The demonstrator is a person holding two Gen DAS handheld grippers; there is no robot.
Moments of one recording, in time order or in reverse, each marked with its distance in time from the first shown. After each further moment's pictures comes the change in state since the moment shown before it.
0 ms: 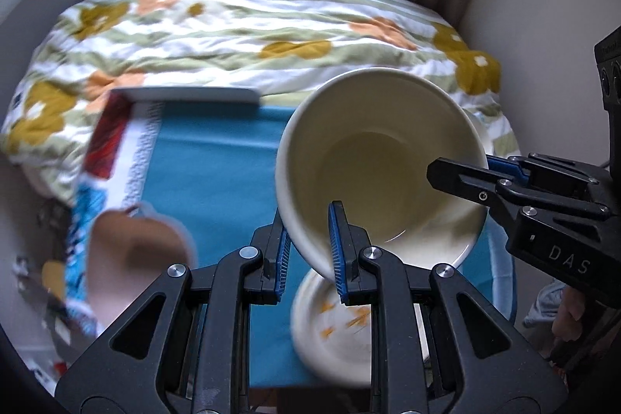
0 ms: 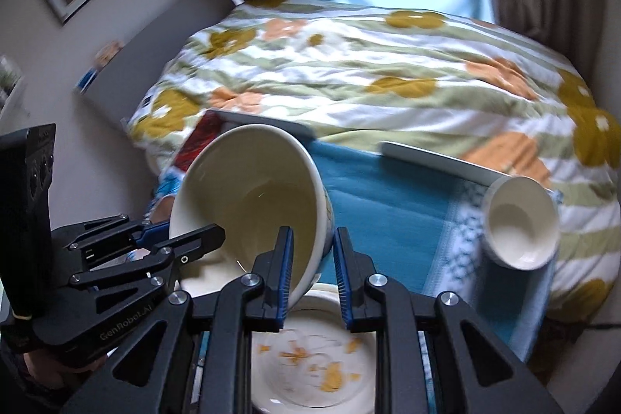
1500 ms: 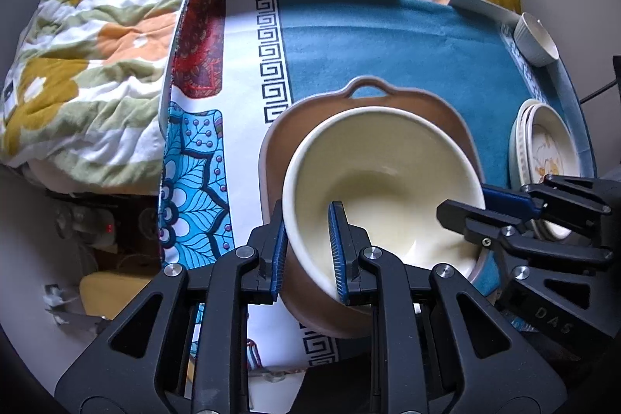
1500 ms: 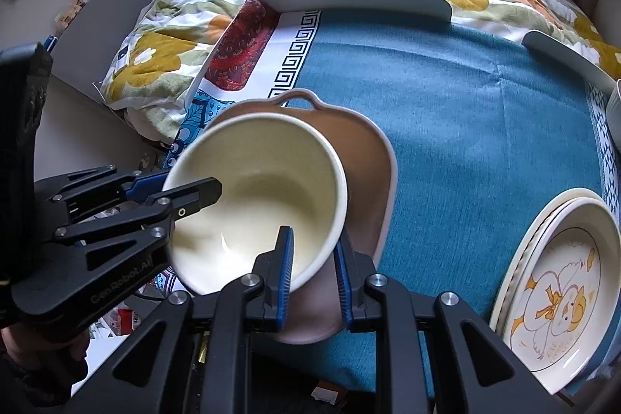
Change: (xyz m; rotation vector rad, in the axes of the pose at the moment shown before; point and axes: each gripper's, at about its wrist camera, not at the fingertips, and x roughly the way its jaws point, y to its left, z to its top) left arm 0.059 0.227 -0.064 0.169 0.217 -0.030; right arm 0.166 0.180 -0.052 0.162 0.189 -0.109
